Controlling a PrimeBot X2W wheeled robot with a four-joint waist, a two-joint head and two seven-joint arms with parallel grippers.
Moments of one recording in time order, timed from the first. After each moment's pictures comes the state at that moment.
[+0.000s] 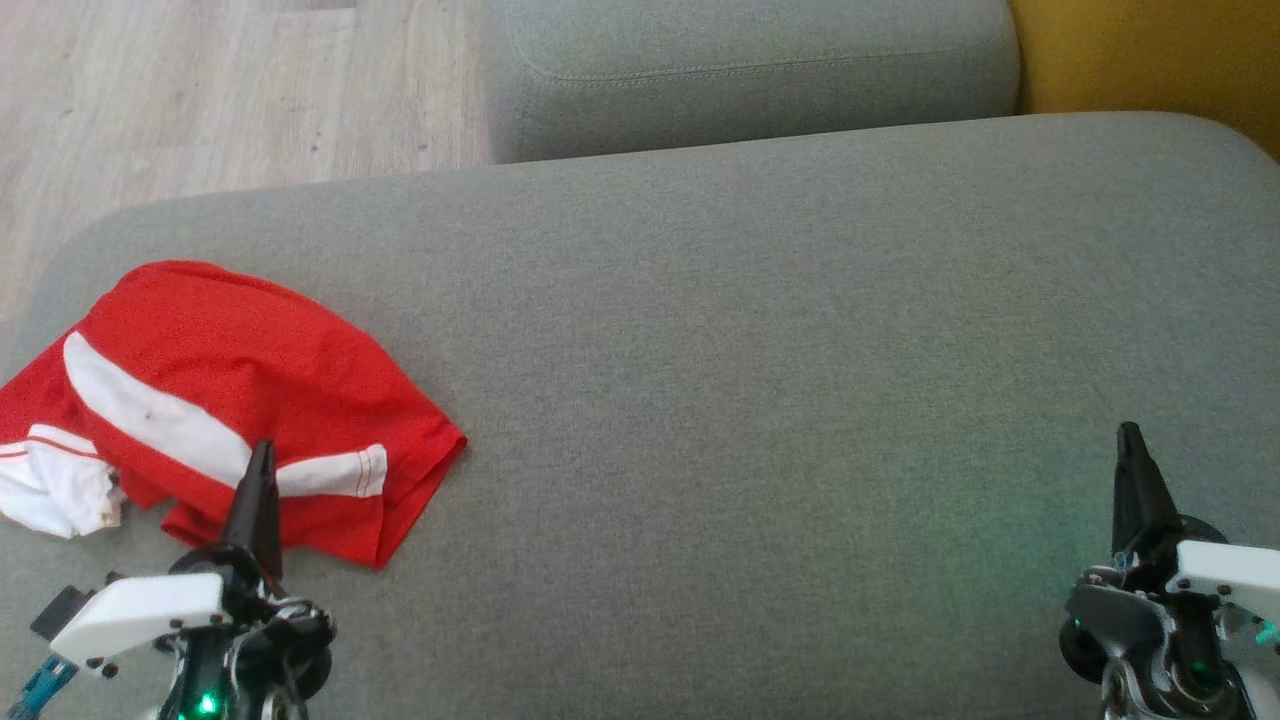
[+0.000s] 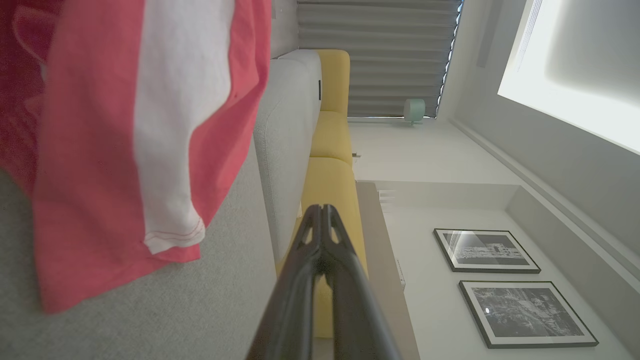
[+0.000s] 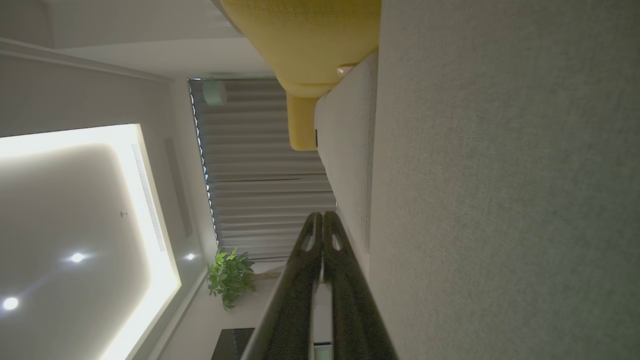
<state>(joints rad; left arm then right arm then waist) -0.05 0.04 0.08 0.27 -1.62 -0.12 0.11 -0.05 -0.05 -0.13 0.28 1.61 0.12 0.11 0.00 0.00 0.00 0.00</state>
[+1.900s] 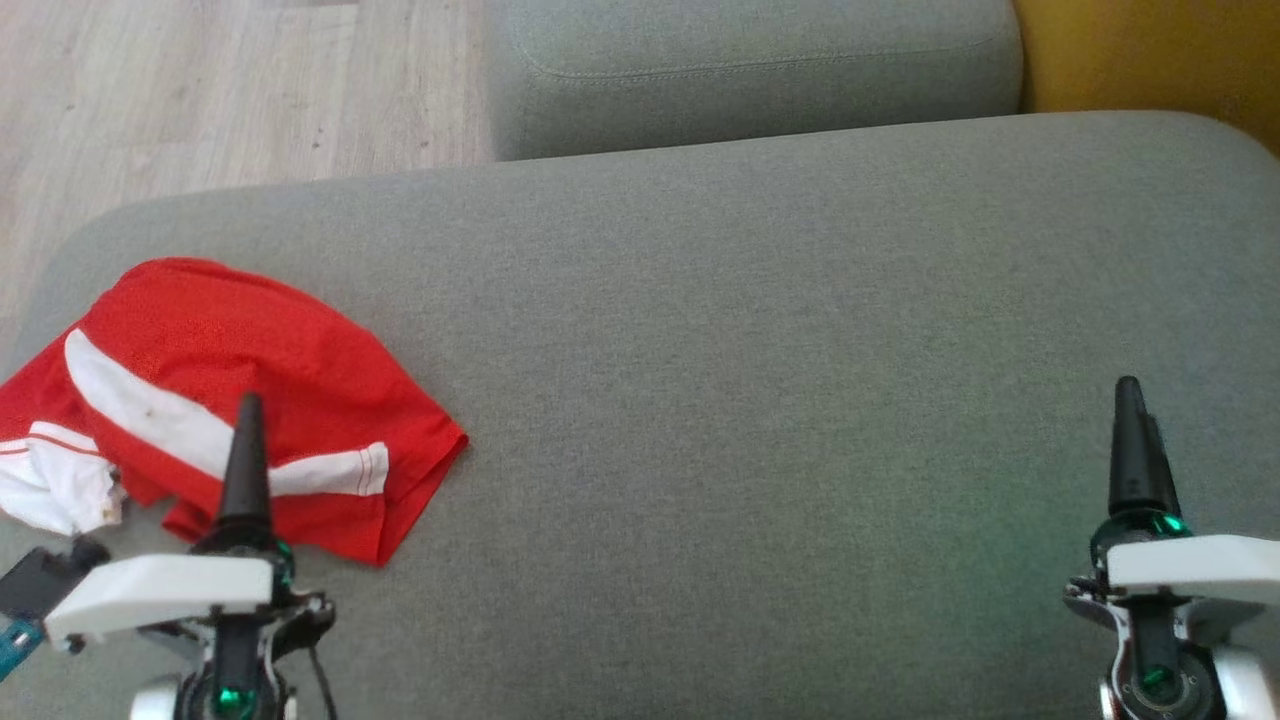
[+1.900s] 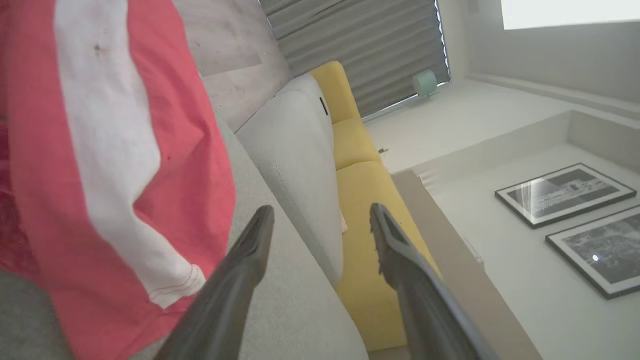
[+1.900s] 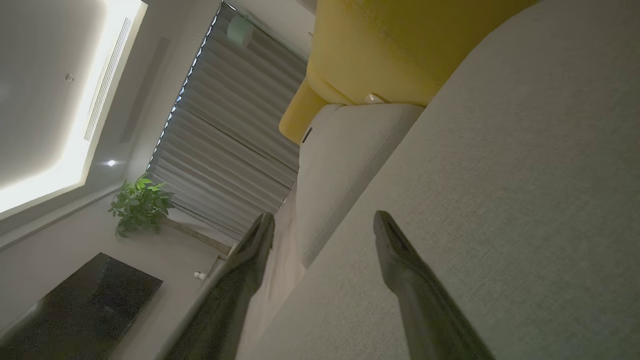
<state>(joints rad) -0.01 0.03 0.06 0.10 -1.22 -0.06 -0.02 -0.01 -0.04 -0.10 0.15 1.03 0.12 -0.01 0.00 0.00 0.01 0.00</state>
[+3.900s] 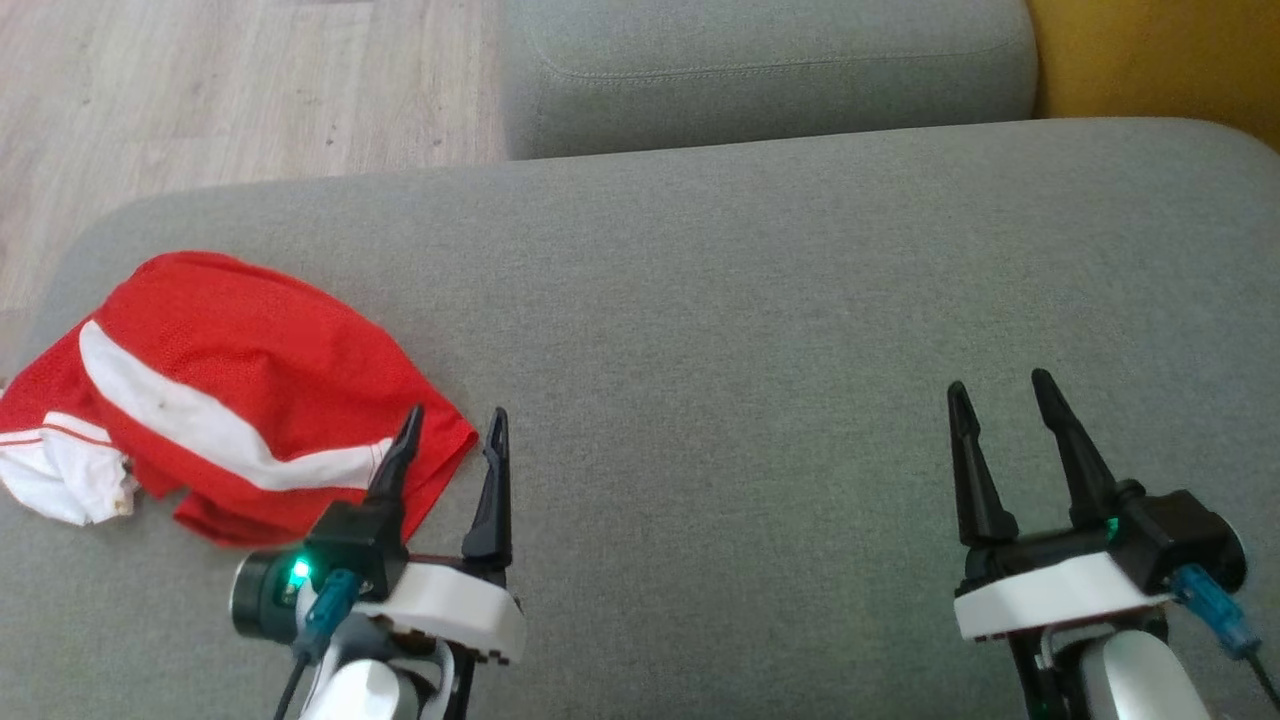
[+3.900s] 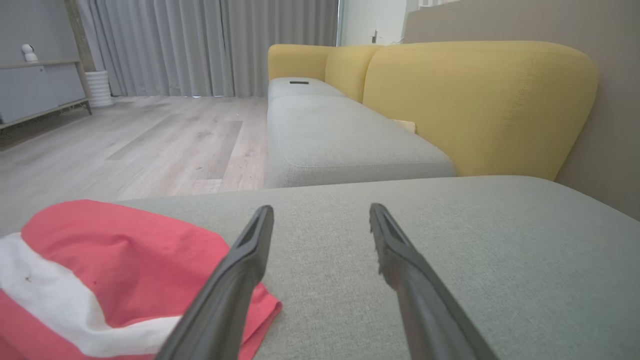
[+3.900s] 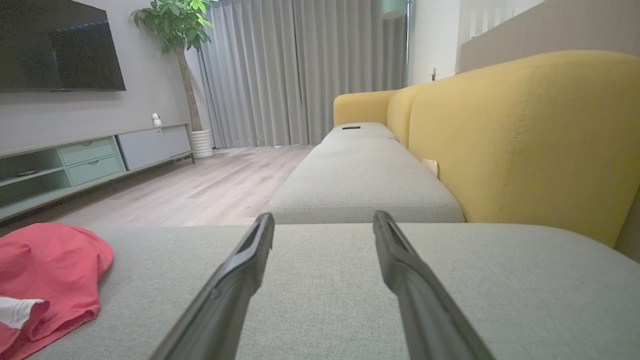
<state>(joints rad) -0.05 0.20 -0.51 0.03 -0.31 0.30 -0.19 0.01 -0.04 0.07 0.08 0.11 0.12 -0.18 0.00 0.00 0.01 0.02</state>
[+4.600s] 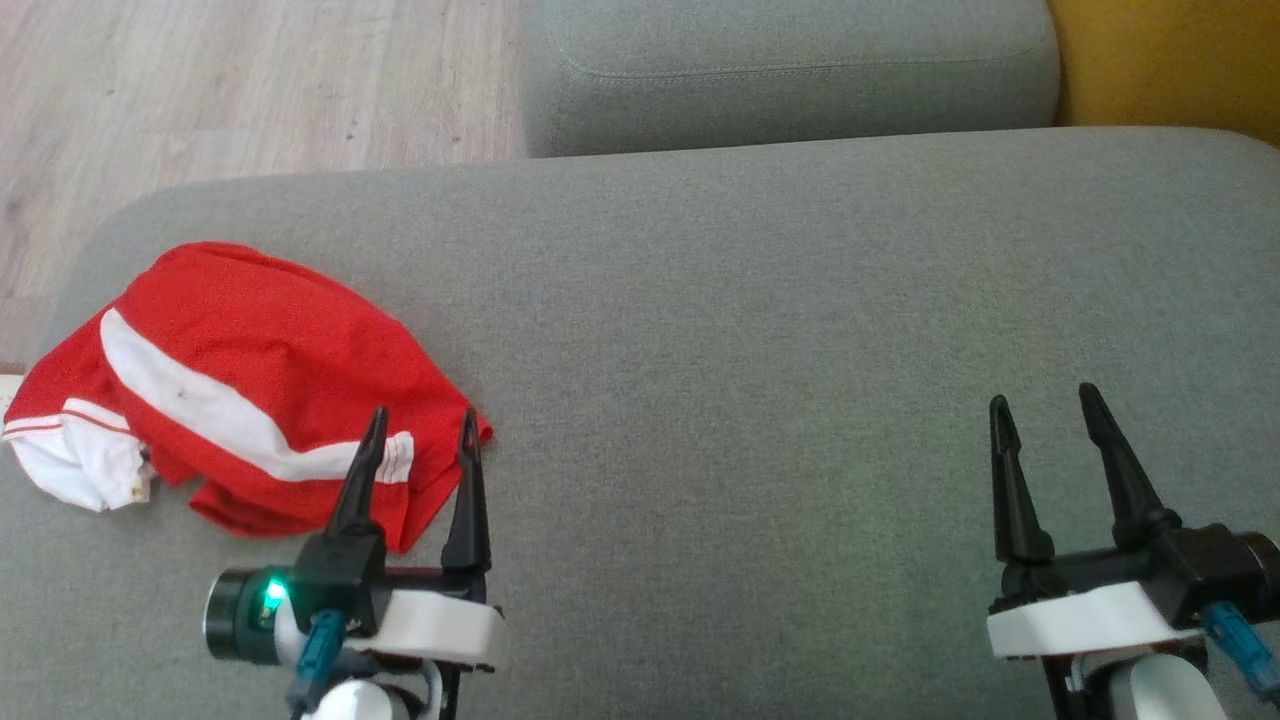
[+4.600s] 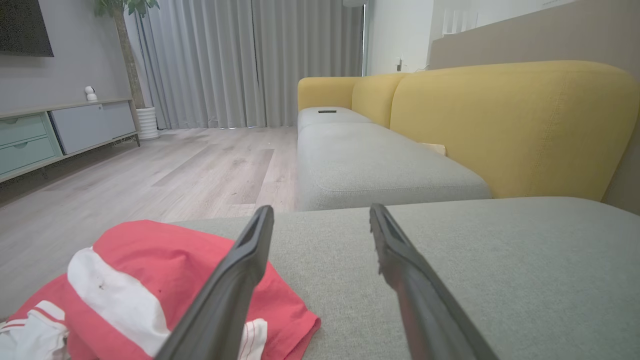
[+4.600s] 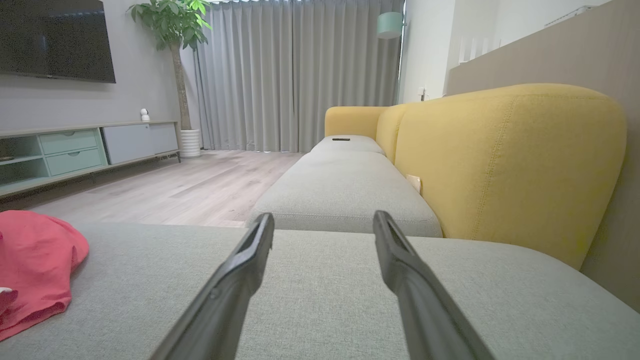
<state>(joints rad) 0.02 0.10 -0.36 0.00 -0.12 0.26 -0.25 0.06 -0.04 0.00 0.05 0.02 0.12 -0.25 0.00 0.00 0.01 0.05</state>
